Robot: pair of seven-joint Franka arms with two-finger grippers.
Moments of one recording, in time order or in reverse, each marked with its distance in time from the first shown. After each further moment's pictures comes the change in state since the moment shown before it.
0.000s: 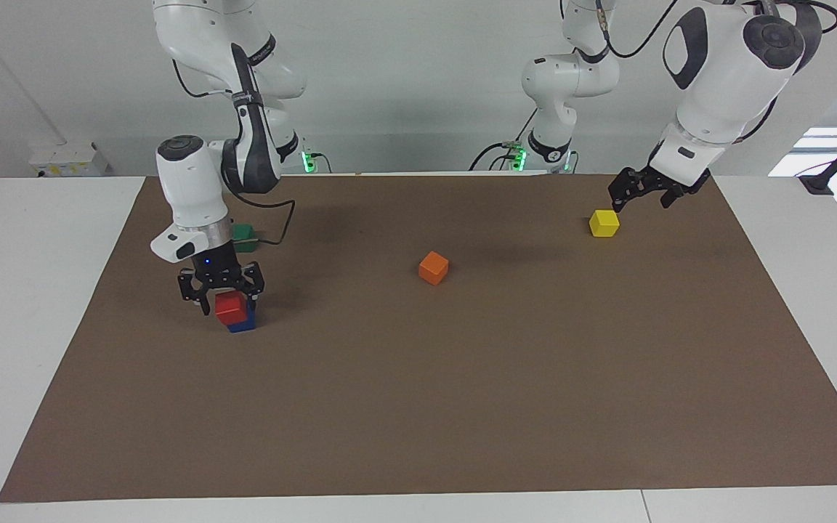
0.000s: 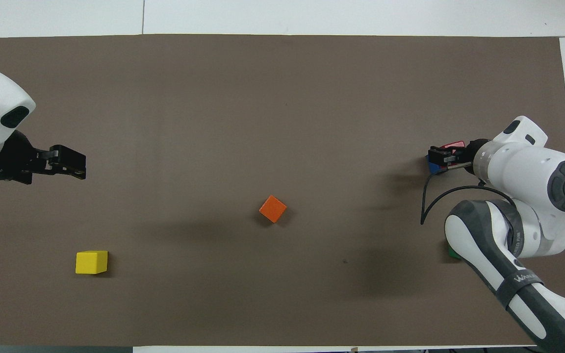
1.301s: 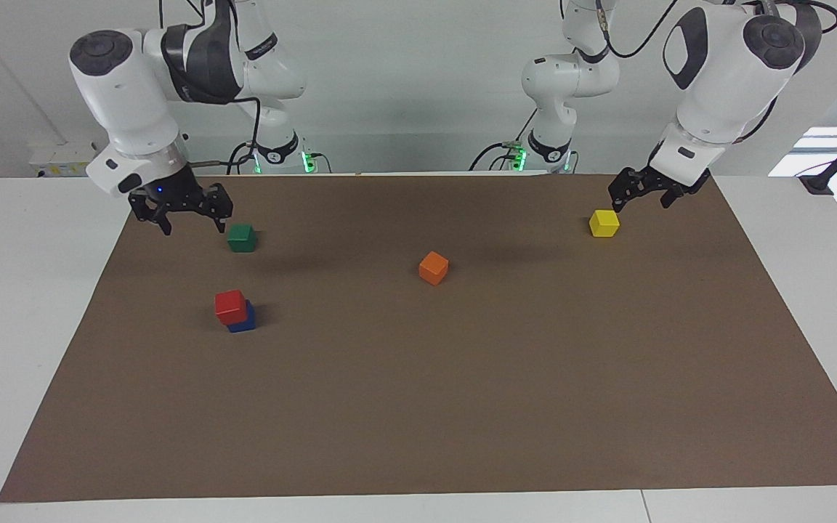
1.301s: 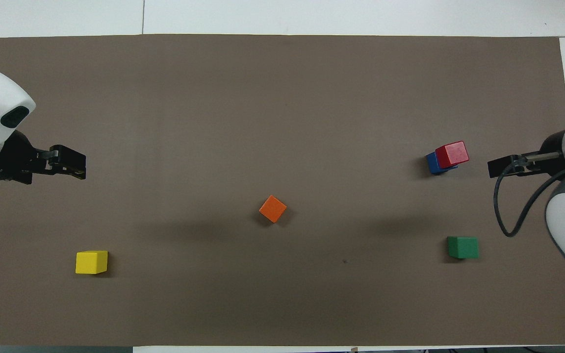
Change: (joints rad) left arm 0.000 0.000 0.000 0.000 0.000 0.000 0.000; right arm -0.012 -0.177 -0.008 0.452 0.001 -1.028 0.000
